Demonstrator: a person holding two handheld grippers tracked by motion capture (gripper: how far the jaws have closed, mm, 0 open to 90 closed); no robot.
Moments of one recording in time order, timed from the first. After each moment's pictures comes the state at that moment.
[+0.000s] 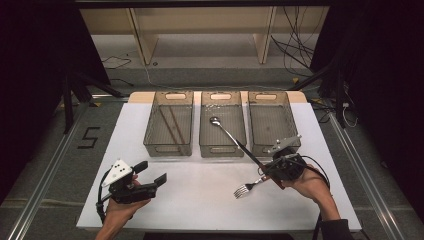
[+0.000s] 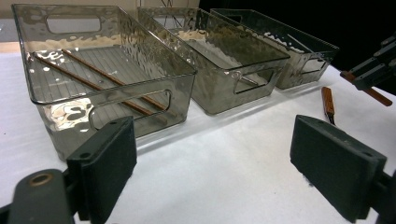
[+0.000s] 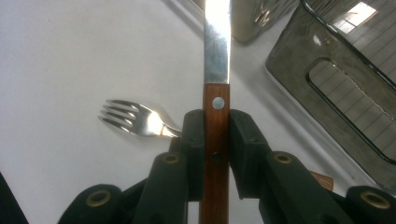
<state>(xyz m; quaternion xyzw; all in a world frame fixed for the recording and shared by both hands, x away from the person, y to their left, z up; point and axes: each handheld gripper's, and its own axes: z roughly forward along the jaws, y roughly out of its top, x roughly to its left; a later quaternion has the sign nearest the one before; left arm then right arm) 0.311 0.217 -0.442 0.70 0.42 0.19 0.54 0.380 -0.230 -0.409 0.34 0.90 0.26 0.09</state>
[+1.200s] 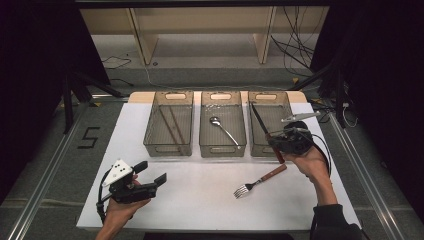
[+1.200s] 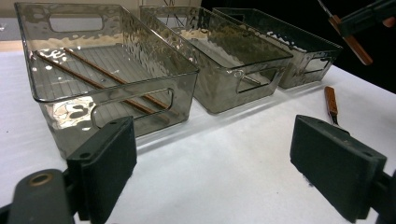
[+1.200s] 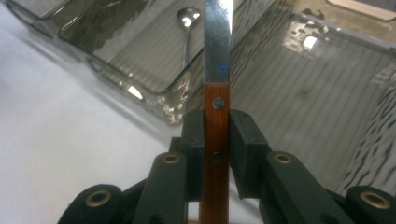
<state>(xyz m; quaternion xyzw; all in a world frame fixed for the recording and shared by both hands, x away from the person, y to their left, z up) 0.312 0.217 -0.443 0.70 0.43 0.19 0.54 0.424 -0.249 -0.373 0.44 0.82 0.34 0.15</state>
